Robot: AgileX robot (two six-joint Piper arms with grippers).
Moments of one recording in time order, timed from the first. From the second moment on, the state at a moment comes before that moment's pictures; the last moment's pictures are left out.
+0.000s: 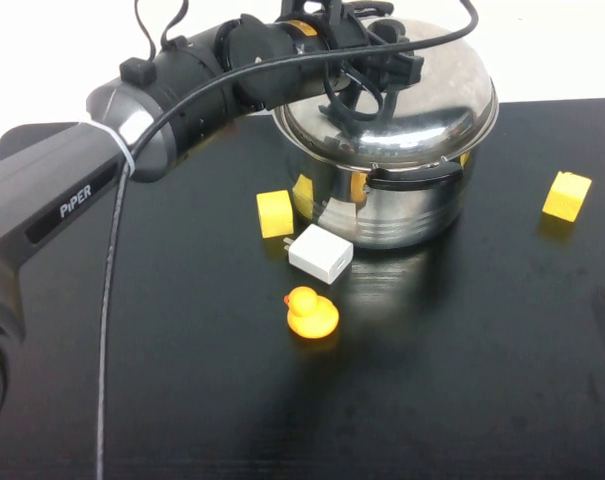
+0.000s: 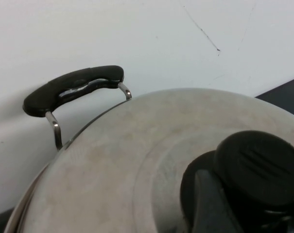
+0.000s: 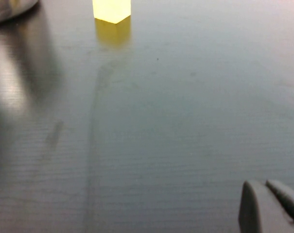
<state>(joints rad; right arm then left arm) -0.07 -0.01 0.02 -0.01 0.42 -0.04 -0.52 2.00 -1.84 -0.51 0.24 0.40</state>
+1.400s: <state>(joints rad) -0.07 -0.01 0.02 -0.01 0.42 -0.04 -0.52 2.06 -1.98 -0.46 0.35 0.41</state>
